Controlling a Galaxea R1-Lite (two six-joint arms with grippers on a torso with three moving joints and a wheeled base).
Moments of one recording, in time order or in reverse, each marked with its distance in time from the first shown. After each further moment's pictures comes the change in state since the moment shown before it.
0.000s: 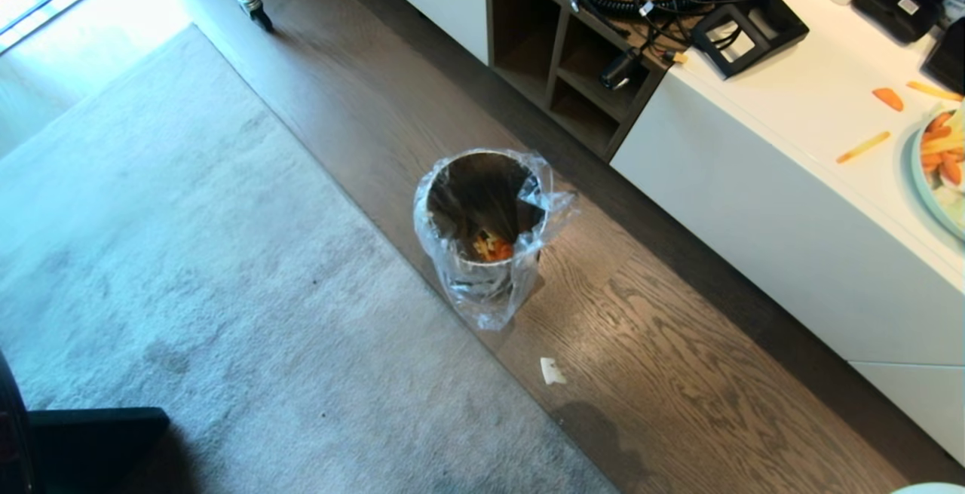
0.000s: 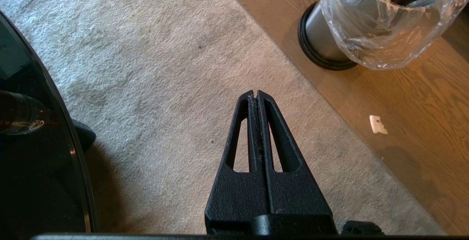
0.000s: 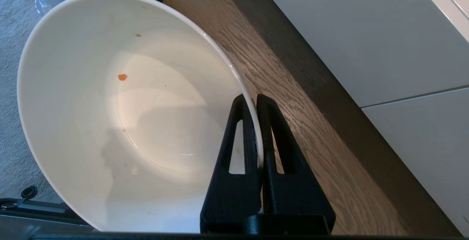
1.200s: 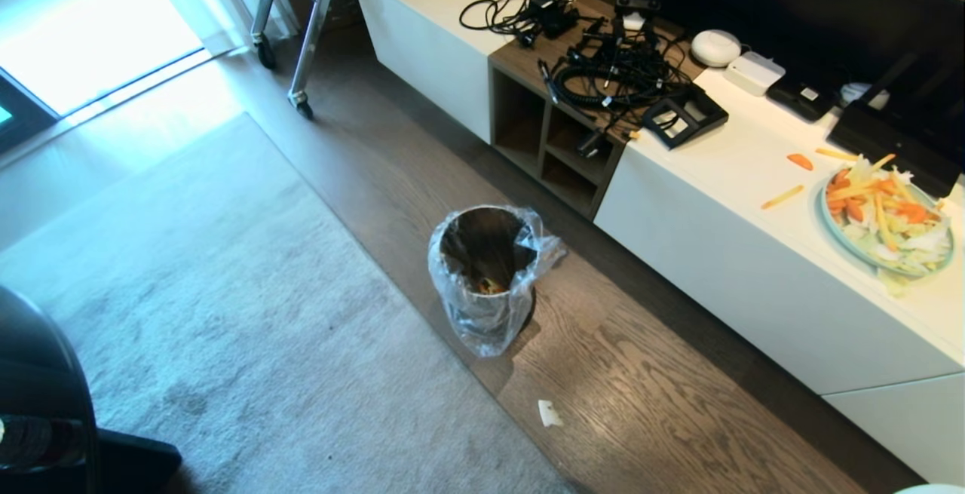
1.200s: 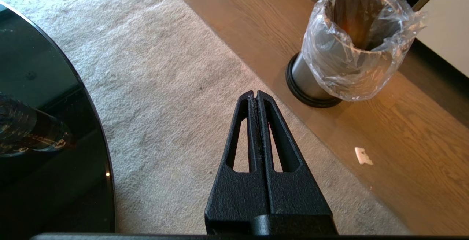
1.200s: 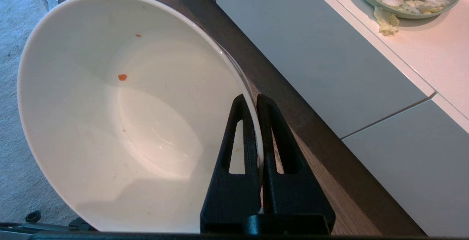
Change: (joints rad) left arm 0.000 0.000 0.000 0.000 0.000 -0.001; right arm 0.000 0.001 0.000 0.001 0.000 0.000
